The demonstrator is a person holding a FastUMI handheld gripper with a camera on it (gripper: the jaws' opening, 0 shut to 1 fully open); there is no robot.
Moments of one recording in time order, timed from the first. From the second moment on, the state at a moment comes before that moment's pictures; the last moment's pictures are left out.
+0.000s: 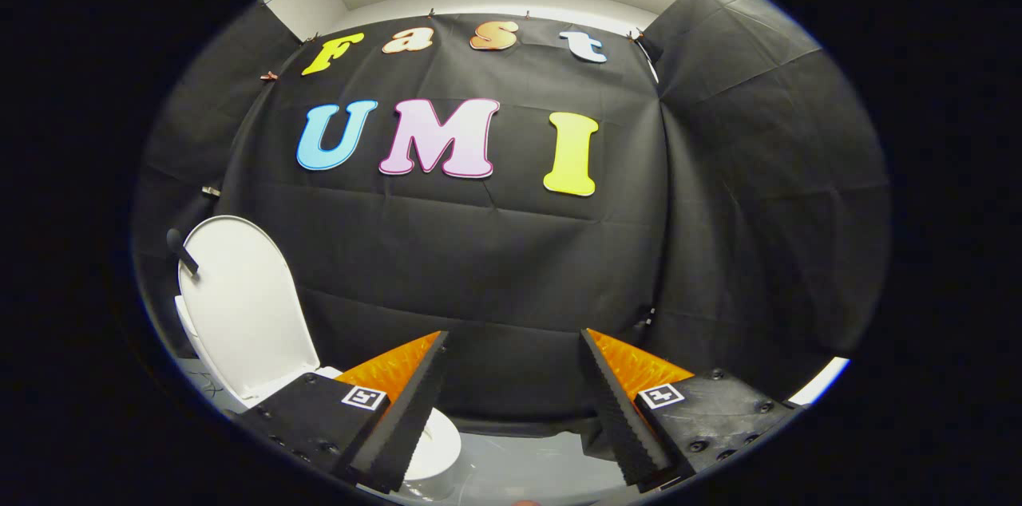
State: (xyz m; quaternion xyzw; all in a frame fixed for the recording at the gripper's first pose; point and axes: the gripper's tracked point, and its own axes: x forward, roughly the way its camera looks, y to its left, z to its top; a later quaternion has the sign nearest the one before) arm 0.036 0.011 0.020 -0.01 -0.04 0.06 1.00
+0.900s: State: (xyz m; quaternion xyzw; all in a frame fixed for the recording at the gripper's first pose) arm 0.039 0.006 0.008 -0.01 -0.02 0.05 1.00
